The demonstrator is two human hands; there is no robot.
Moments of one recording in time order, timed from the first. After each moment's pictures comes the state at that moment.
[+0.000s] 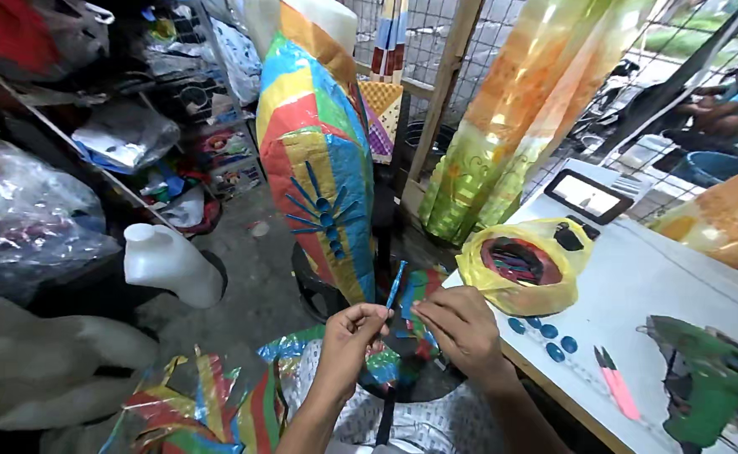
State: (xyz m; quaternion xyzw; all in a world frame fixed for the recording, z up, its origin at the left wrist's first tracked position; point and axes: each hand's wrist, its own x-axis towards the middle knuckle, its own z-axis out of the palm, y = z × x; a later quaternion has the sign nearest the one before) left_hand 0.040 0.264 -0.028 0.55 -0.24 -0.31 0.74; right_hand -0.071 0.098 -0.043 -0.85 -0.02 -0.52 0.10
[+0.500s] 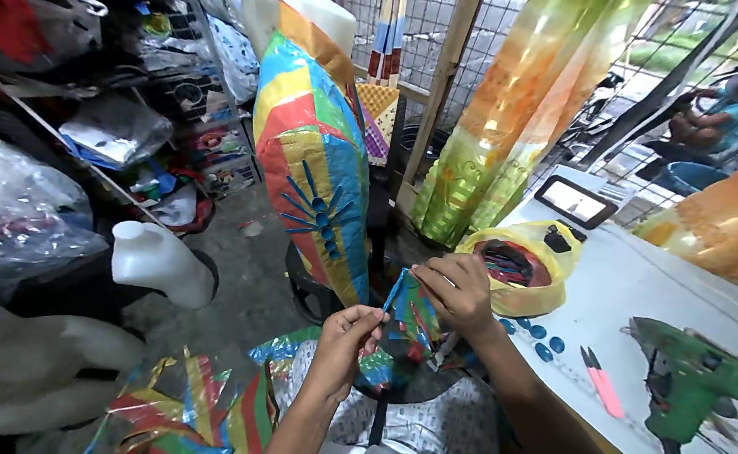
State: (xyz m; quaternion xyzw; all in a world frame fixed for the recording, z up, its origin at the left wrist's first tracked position) left_hand 0.039 0.265 -0.022 0.48 -0.19 -0.40 0.76; right_hand -0.045 0.058 -0.031 -0.85 -0.03 -0.53 -0.04
